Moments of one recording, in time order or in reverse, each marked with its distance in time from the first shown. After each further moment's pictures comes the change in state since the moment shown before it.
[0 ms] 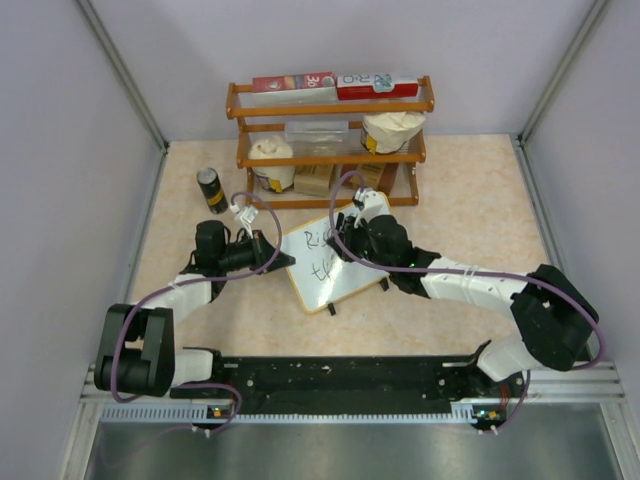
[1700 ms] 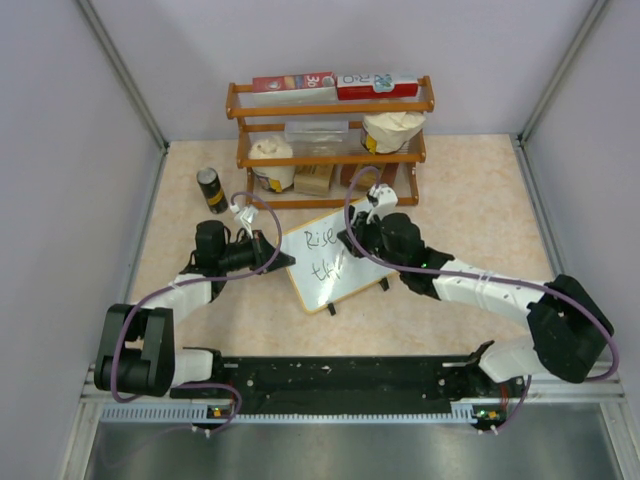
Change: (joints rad) left arm 0.000 0.000 0.000 0.000 0.000 0.000; right arm -0.038 -0.087 -0.041 -0.020 0.024 0.004
